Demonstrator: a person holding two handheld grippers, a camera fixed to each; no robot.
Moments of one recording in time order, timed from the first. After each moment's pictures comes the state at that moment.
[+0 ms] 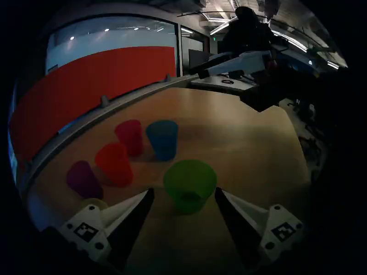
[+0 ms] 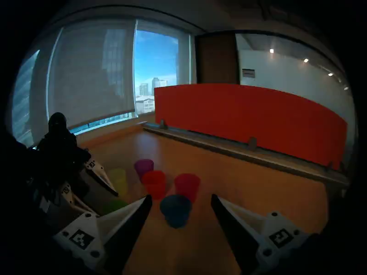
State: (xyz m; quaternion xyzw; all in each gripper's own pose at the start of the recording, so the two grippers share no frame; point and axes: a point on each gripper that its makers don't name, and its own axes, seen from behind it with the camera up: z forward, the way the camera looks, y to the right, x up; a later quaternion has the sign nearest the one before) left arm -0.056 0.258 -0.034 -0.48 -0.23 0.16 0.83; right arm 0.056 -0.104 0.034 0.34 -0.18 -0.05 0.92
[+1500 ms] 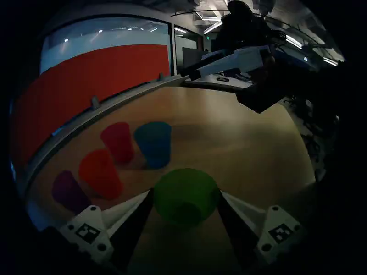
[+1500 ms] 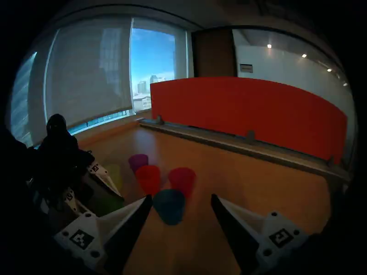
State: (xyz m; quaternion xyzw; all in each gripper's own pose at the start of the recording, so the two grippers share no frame) left arm -0.074 0.294 -0.018 -0.50 -0.22 0.17 0.82; right arm 0.035 -0.095 0.046 0.33 -0.20 -0.04 0.92
